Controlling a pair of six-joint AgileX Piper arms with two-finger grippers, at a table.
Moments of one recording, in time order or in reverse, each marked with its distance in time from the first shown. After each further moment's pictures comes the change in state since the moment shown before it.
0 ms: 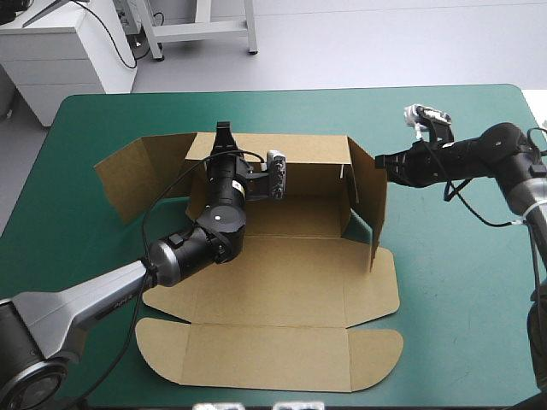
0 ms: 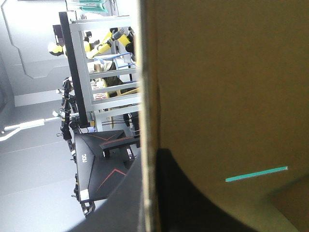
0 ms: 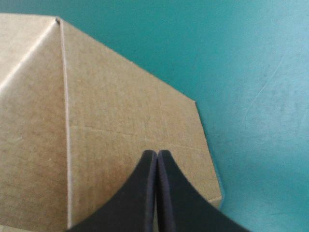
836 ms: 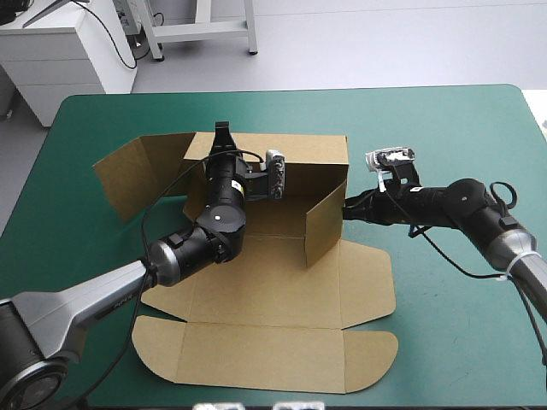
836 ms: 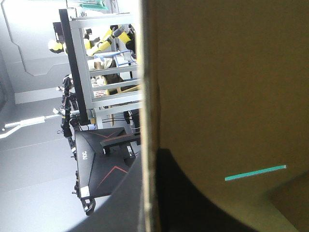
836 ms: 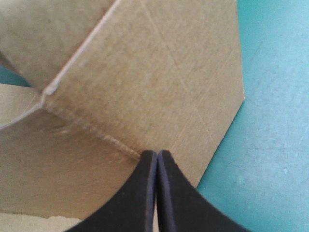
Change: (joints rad) left arm 0.000 0.000 0.000 0.000 0.006 0.000; right arm 0.202 -0.174 0.346 0.162 -0.328 -0.329
